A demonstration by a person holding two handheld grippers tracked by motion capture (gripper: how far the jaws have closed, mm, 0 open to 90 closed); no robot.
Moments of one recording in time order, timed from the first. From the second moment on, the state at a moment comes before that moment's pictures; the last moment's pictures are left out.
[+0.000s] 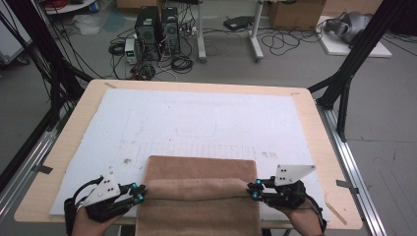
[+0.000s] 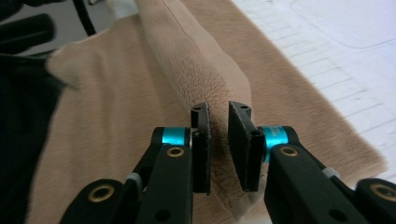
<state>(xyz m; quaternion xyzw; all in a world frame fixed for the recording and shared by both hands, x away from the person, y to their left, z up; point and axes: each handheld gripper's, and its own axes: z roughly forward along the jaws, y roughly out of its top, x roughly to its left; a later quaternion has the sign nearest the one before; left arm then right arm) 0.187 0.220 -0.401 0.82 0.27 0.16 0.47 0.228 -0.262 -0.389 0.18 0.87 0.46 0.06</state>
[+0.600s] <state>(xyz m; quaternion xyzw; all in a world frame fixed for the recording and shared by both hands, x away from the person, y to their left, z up) 0.260 0.219 -0.404 0.81 0.32 0.18 0.46 0.292 -0.270 -0.397 0.24 0.86 0.45 0.09</state>
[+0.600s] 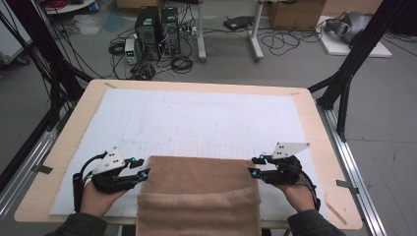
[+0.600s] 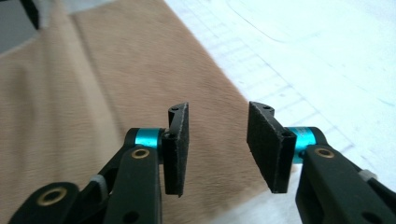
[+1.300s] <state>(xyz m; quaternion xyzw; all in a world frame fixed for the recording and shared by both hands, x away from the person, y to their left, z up) 0.317 0.211 -0.445 0.83 0.36 0.12 0.40 0.334 -0.266 -0.443 0.28 0.88 0.39 0.05</state>
